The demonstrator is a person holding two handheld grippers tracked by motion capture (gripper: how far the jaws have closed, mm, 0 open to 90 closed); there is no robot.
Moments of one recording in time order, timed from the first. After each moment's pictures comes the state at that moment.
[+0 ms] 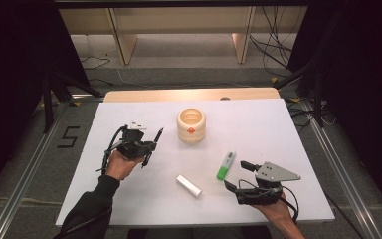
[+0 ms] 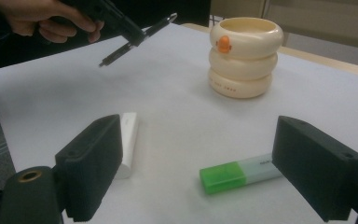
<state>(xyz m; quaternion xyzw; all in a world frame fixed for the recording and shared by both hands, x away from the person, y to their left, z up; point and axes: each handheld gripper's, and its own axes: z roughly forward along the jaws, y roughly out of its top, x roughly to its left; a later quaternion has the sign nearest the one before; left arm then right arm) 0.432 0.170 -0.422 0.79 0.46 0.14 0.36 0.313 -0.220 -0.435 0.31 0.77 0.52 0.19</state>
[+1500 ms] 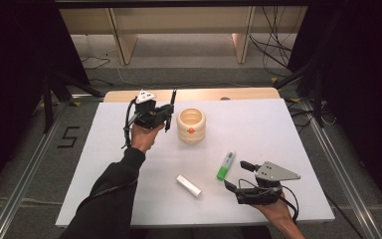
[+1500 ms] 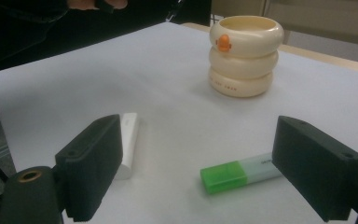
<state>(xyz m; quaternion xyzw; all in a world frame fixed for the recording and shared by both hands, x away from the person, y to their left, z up) 0.488 0.123 -0.375 0.70 0.45 0.20 0.51 0.315 -0.220 -0.436 0.31 0.77 0.53 0.18</state>
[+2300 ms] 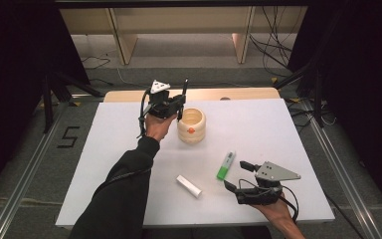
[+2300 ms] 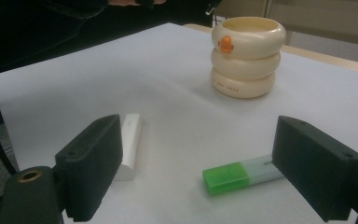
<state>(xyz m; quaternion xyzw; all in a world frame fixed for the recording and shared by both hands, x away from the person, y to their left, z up) 0.521 0.085 -0.370 0.69 0.44 0.21 0.53 0.315 -0.220 -0.435 0.31 0.77 0.53 0.18</state>
